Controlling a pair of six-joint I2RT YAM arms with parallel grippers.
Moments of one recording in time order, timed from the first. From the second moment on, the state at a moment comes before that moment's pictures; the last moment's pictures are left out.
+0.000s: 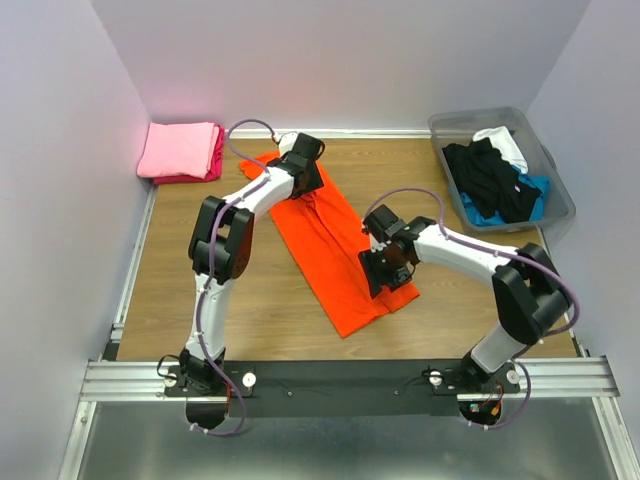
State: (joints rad) left arm -0.44 2.18 1.77 -0.47 -0.32 -0.71; right arm 0.67 1.61 1.04 -0.76 -0.08 0.30
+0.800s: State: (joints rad) left arm -0.35 2.44 2.08 -0.45 -0.14 -0.56; right arm 0.80 1.77 1.10 -0.65 -0.23 0.44
